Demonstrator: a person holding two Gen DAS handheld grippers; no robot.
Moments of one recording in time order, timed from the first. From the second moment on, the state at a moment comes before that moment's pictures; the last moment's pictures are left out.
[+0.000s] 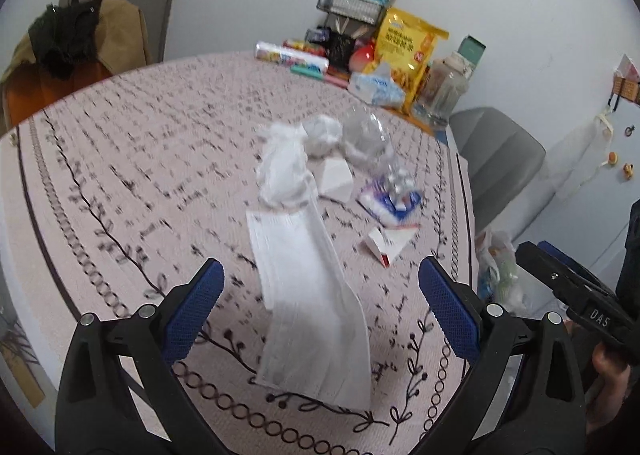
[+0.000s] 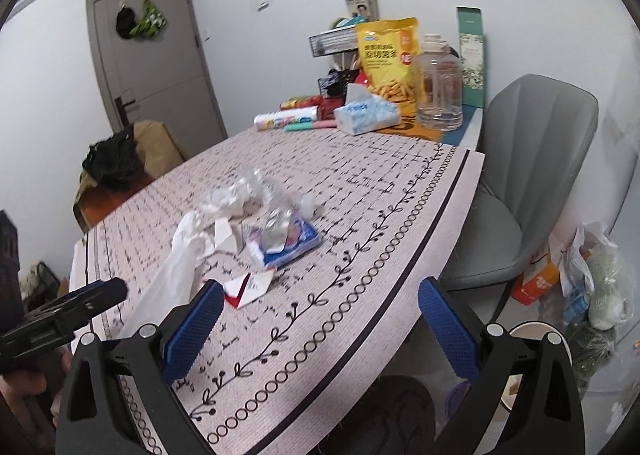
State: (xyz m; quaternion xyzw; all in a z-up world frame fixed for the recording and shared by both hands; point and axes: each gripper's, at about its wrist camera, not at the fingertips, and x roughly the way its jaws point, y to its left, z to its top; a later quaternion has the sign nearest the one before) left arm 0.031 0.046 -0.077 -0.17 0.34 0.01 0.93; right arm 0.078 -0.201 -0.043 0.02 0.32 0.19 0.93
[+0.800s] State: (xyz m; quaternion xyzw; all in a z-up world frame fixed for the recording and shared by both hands) left arm 0.052 0.052 -0.104 -0.14 0.39 0.07 0.91; right arm 0.086 -0.190 -0.065 0.01 0.35 0.21 0.91
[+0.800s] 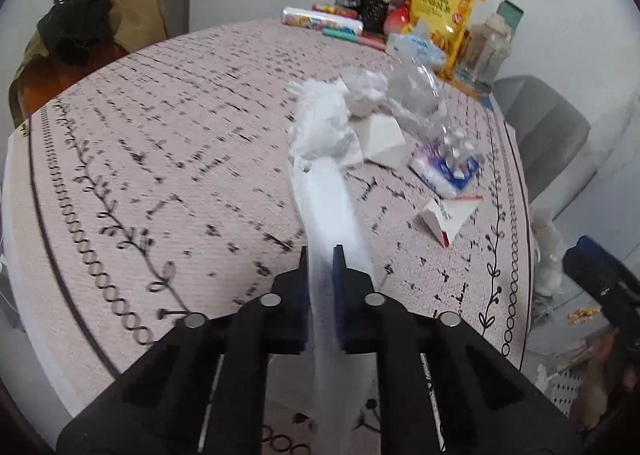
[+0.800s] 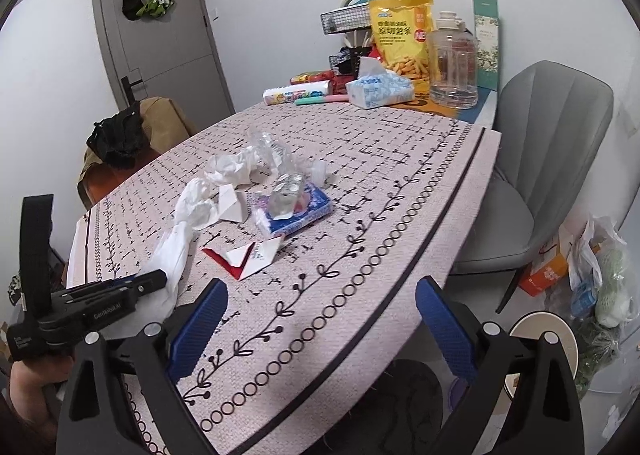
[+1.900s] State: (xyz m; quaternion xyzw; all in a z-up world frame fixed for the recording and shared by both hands) left arm 0.027 0.136 -0.089 -0.22 0.33 0.12 0.91; right arm 0.149 -0.067 -0.111 -0.11 0.44 0.24 0.86
